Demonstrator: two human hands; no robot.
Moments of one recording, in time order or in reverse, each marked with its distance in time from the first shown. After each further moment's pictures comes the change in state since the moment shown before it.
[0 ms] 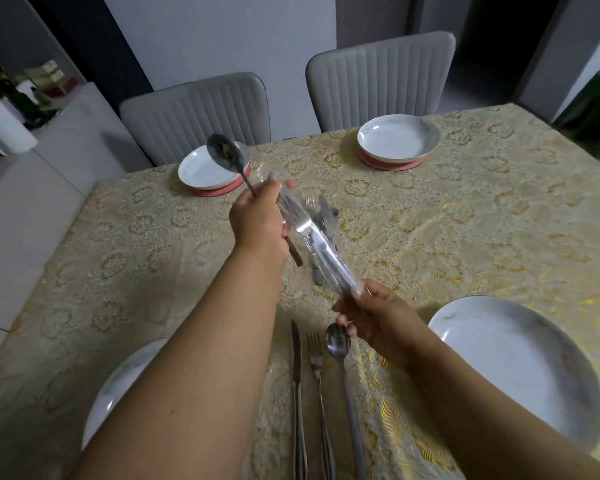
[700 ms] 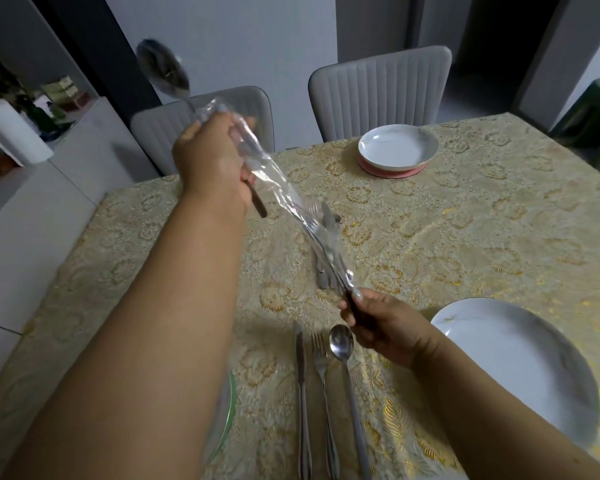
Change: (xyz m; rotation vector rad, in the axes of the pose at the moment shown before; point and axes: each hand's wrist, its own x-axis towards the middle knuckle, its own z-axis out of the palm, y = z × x) left_hand 0.000 0.090 0.003 0.017 0.058 0.246; right_hand -0.003 -0.001 -0.006 -0.142 -0.196 0.036
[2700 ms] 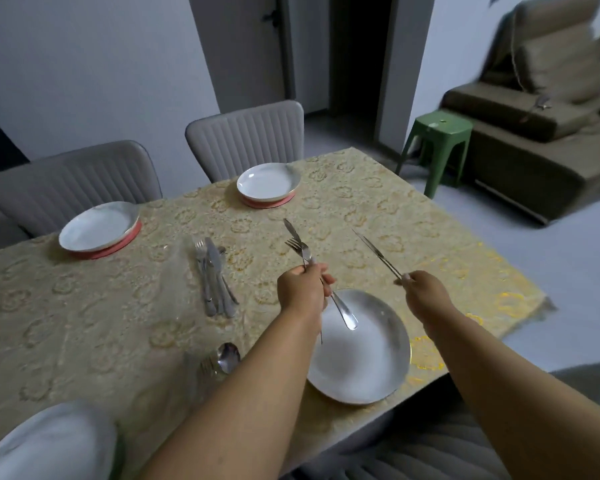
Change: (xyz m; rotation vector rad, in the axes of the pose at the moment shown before) left_hand -0.213 -0.167 0.107 0.268 -0.429 -0.483; right_hand -0.178 -0.088 -0.124 -0.865 1.189 0.012
